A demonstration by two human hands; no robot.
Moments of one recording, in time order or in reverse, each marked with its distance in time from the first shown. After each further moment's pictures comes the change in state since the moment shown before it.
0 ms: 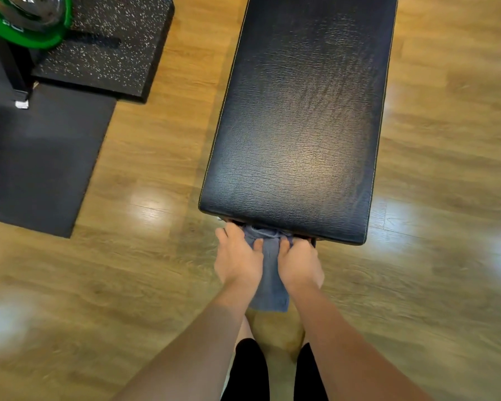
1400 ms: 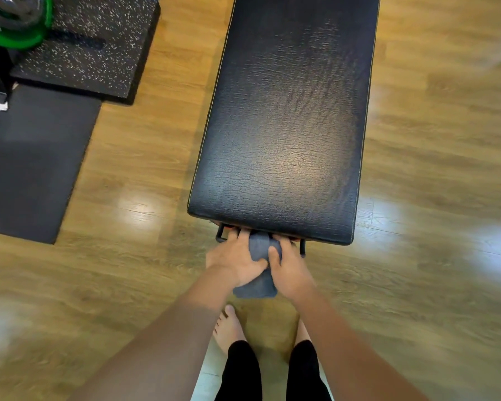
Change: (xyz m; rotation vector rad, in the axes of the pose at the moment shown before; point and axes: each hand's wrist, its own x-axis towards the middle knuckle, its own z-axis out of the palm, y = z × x) left_hand 0.019 0.004 -0.015 0.447 -0.519 0.329; right_hand 0.004 0.028 -0.001 0.130 -0.221 -0.323
